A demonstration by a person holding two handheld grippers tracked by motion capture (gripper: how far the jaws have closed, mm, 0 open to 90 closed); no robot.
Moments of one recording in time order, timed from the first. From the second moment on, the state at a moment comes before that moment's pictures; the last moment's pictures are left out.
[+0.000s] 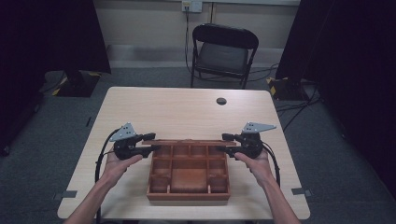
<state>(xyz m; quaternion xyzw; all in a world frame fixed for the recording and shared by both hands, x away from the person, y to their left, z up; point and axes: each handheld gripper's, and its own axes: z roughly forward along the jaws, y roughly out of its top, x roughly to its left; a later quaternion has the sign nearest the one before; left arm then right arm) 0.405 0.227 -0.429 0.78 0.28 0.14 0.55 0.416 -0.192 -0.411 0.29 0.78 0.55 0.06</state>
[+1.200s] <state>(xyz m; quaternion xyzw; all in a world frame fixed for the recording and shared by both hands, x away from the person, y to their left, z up) 0.448 0.227 -0.452 0.76 0.33 0.13 0.54 0.450 -0.194 -0.426 0.34 0.76 0.54 0.07</state>
